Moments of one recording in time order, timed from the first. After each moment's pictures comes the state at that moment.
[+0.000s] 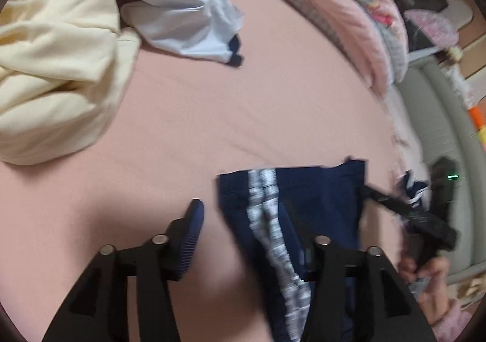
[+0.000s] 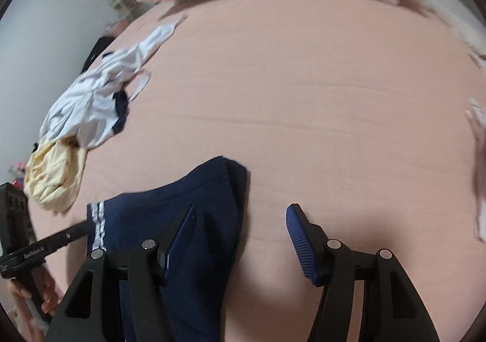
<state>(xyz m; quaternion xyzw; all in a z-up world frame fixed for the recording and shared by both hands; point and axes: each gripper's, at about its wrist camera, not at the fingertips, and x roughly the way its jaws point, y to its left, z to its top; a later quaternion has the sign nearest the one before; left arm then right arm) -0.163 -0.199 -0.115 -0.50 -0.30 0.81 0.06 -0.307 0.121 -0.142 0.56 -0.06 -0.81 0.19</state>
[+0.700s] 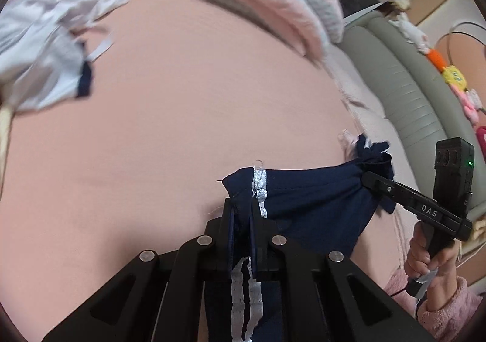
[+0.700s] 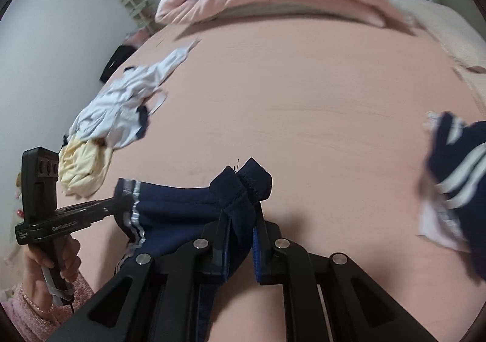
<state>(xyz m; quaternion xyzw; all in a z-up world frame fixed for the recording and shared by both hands) -0.206 -0.093 -0.071 -0.48 -0.21 0.83 0.18 -0.256 0.195 -0.073 0.50 -0.06 -0.84 0.20</state>
